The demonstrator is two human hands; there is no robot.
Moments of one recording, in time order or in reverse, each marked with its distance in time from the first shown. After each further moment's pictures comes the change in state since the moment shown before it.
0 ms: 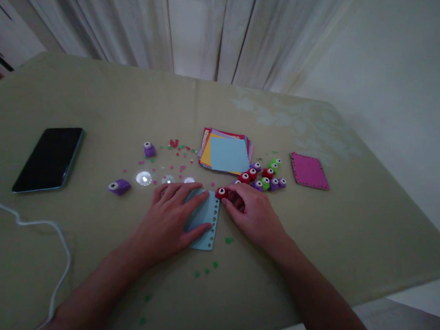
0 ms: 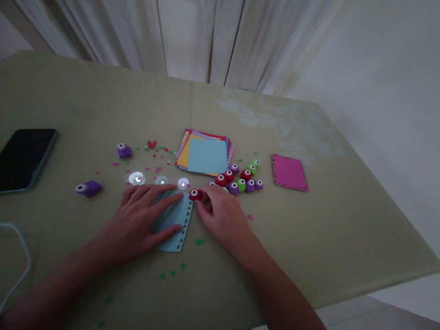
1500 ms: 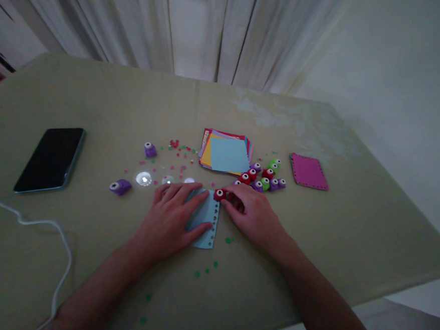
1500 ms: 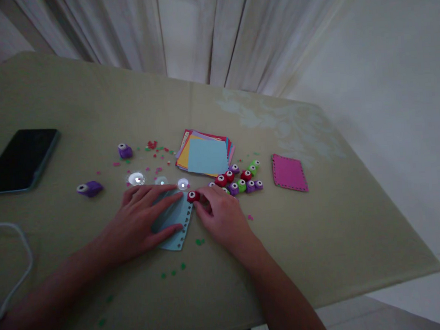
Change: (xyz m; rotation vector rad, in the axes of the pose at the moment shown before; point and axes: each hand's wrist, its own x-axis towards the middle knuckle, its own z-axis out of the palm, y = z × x) left_hand 0.000 0.000 0.001 0.011 0.004 0.008; right_hand 0.000 0.000 -0.003 -0.048 -0.030 -0.058
